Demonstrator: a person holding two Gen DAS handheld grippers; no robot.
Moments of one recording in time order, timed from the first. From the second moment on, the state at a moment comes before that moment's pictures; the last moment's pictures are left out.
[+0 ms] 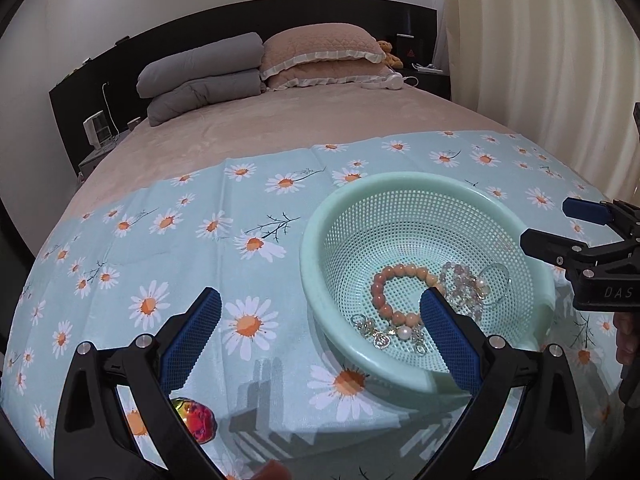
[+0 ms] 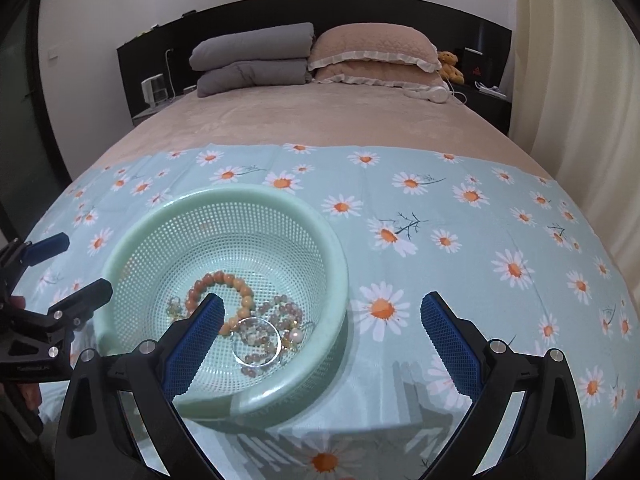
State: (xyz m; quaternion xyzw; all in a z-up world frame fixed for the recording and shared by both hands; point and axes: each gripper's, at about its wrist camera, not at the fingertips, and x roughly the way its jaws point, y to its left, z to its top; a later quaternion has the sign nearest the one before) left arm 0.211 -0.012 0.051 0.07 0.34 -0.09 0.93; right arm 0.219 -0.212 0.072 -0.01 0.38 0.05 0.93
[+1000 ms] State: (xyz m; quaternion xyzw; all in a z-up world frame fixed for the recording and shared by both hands) left arm 0.224 -0.025 0.019 0.05 0.39 -0.14 0.91; right arm 0.239 -0.208 0.028 0.01 0.46 0.06 0.88
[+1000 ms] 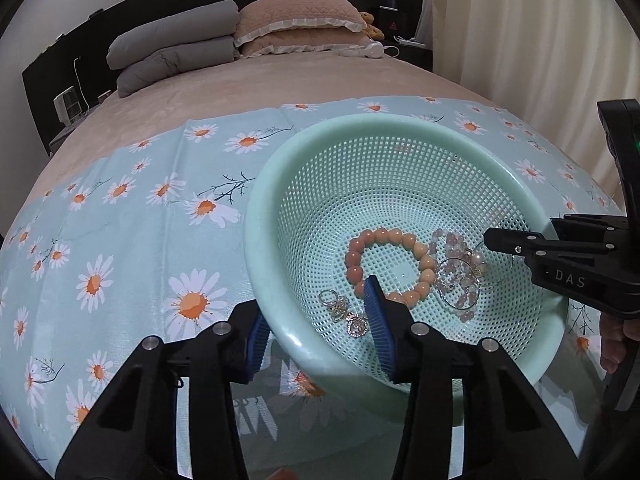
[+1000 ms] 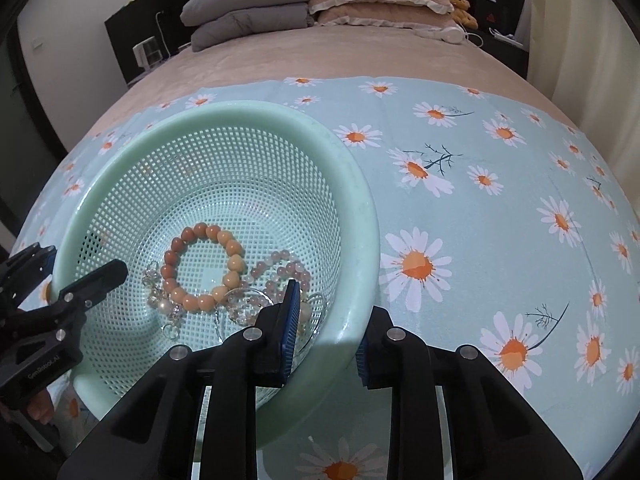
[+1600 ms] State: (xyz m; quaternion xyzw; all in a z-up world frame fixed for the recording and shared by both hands) left arm 0.155 -0.024 0.042 0.07 0.40 -0.13 0.91; right arm 0.169 -0.205 0.051 0.01 0.47 0.07 0.88
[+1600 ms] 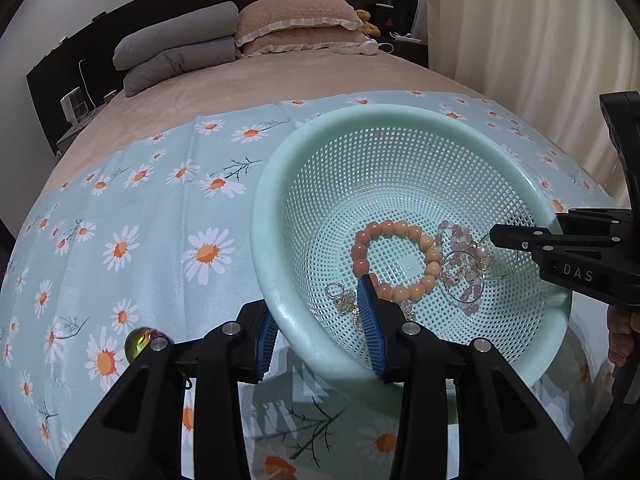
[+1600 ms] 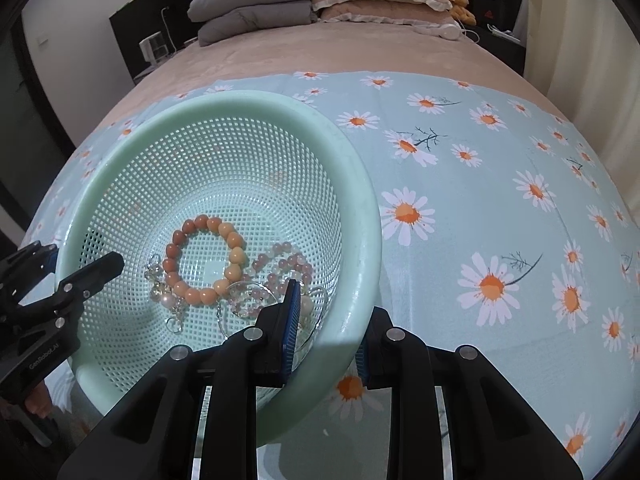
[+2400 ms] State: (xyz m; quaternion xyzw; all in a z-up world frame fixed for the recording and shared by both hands) left arm 0.075 -0.016 0.042 0.08 0.36 -0.10 0.92; right arm 0.088 -0.212 0.035 0.04 0.47 0.06 0.88
